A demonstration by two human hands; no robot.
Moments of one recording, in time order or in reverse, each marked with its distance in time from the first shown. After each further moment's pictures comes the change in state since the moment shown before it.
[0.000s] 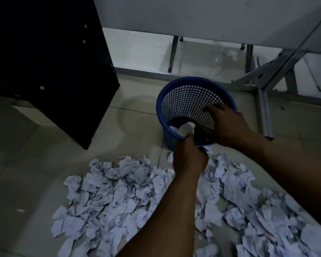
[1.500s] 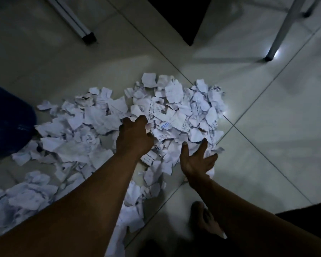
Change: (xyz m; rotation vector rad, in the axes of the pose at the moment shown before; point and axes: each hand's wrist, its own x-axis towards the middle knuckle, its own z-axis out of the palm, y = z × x) left_hand -0.102 -0.043 0.219 0.843 -0.772 0.462; right_hand -0.365 0.057 0.184 0.889 0.349 2.051
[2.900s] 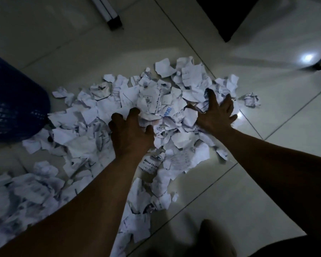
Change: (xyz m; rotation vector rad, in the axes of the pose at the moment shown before) left_hand 0.029 -0.046 0.006 -0.127 0.334 -0.183; right_hand 0.105 -0.112 0.026 -0.532 -0.129 -0.580
